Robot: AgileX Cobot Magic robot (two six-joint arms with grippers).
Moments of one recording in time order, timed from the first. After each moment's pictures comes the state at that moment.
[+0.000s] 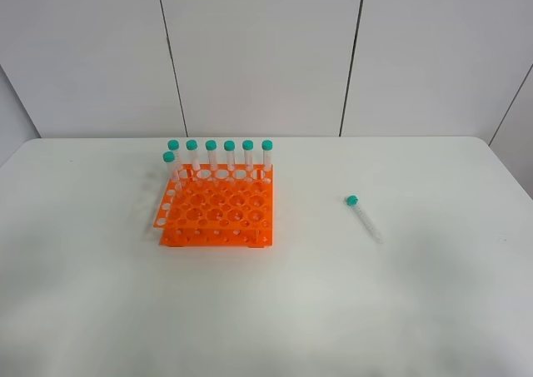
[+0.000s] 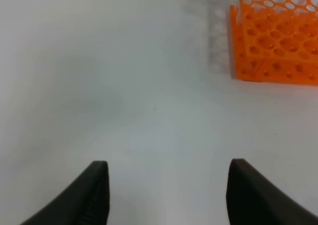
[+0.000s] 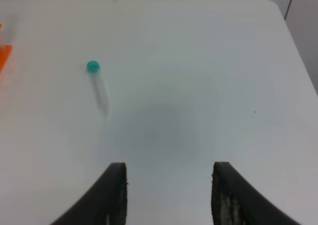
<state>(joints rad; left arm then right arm) -0.04 0.00 -0.57 0.06 1.18 -0.12 -0.10 -0.01 -0.49 0.01 1.03 -0.04</state>
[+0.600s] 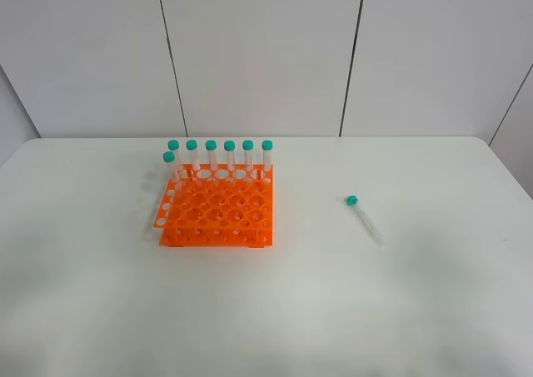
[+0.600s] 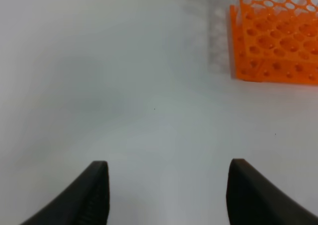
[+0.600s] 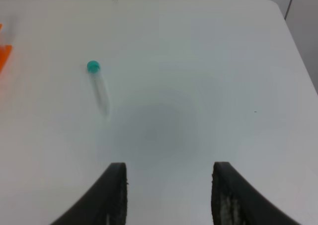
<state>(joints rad) -0.04 0.00 -0.57 0.06 1.18 -0.12 -0.10 -0.01 -0.49 0.01 1.03 -0.04</state>
